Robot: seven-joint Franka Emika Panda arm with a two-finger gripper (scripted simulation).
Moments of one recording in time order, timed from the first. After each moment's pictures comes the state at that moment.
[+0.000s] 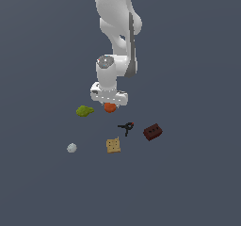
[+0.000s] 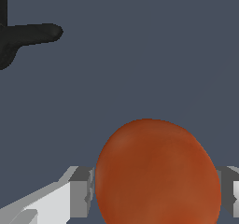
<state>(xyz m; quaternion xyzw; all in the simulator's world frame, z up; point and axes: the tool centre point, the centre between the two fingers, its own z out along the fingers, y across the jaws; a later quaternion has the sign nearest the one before) -0.145 -0.061 0.047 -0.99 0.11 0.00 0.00</state>
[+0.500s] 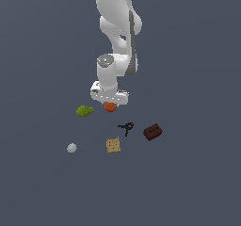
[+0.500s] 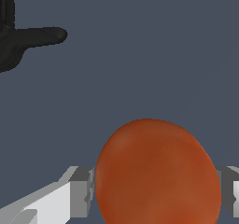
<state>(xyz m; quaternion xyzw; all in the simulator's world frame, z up) -0.145 -0.059 0.053 -0.99 0.11 0.00 0.00</state>
